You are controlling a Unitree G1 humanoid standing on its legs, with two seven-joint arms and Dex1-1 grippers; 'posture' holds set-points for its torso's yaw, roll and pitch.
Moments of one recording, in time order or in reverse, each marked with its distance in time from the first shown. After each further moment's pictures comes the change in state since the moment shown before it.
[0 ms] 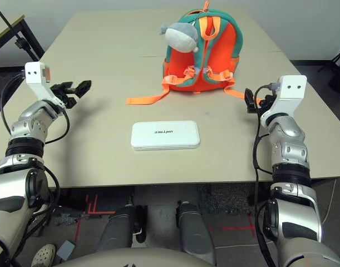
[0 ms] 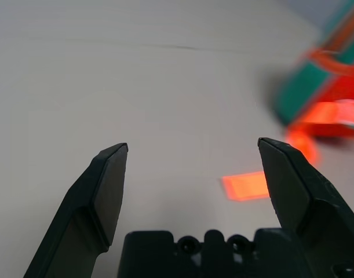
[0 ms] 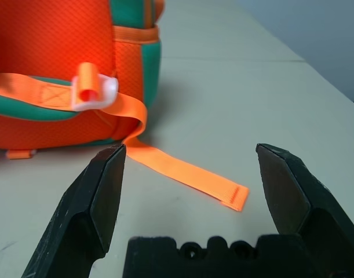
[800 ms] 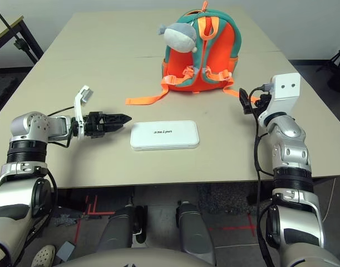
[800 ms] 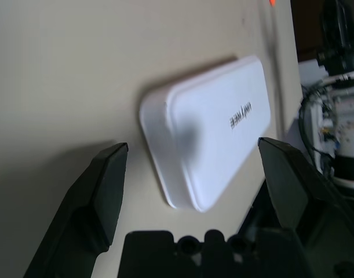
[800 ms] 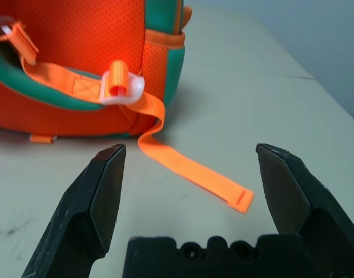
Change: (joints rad) left arm 0.057 -0.031 -0.116 -0.154 -0.210 0.874 -0.085; right arm 0.080 -0.006 0.023 -0.140 -0.018 0.044 0.018
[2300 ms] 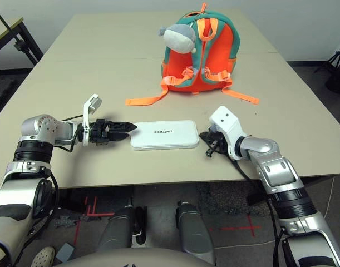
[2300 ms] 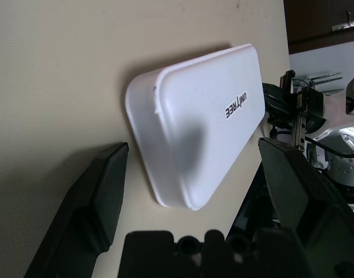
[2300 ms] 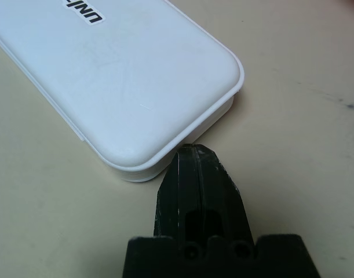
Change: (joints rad) left arm 0.006 0.000 -0.037 0.054 0.008 -0.037 -0.033; right arm 0.176 -0.053 0.395 -0.443 -0.031 0.426 0.437
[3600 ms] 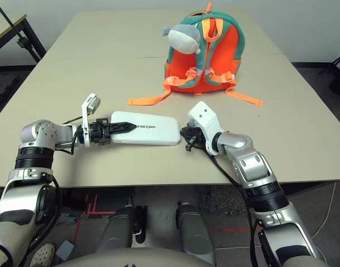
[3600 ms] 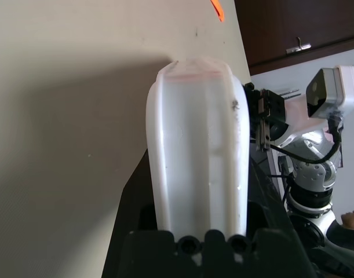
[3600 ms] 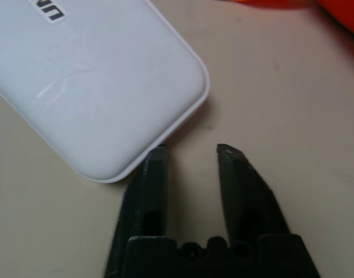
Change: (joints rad) left arm 0.044 -0.043 0.080 -0.063 -0.050 -0.038 -0.015; right arm -0.092 0.105 0.049 0.009 -0.052 0.029 -0.074
